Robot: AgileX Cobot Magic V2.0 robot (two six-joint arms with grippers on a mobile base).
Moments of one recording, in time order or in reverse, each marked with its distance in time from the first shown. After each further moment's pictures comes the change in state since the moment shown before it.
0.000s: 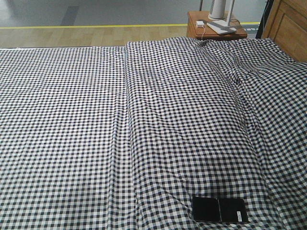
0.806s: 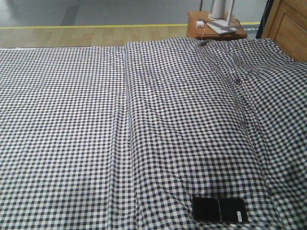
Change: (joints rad) left arm 0.000 0.000 0.000 0.000 0.000 0.000; right arm 0.000 0.000 -0.001 0.011 -0.378 0.000
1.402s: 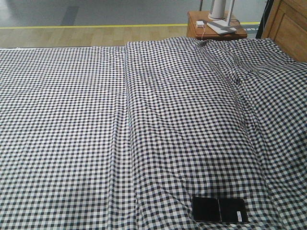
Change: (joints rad) left arm 0.000 0.000 0.000 0.000 0.000 0.000; right arm 0.000 0.289 -0.650 0.098 0.408 0.000
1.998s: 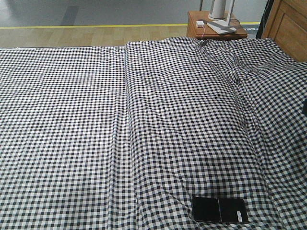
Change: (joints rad) left arm 0.000 0.000 0.000 0.000 0.000 0.000; right arm 0.000 0.606 -0.186 -0.008 0.424 -0.045
